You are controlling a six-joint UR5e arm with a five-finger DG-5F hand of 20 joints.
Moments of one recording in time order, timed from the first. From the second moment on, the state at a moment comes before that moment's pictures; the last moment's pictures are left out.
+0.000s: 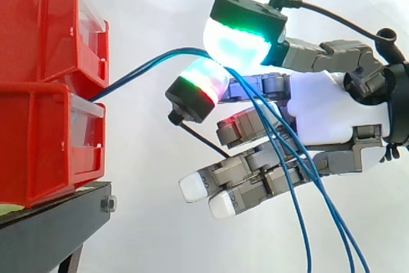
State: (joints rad) arm 0.16 -2.28 -1.12 -2.94 -1.21 0.00
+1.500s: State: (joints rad) arm 0.16 -2.28 -1.12 -2.94 -1.22 0.00
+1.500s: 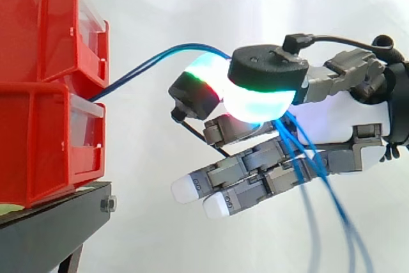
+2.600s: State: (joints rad) arm 0.16 -2.28 -1.12 -2.94 -1.22 0.00
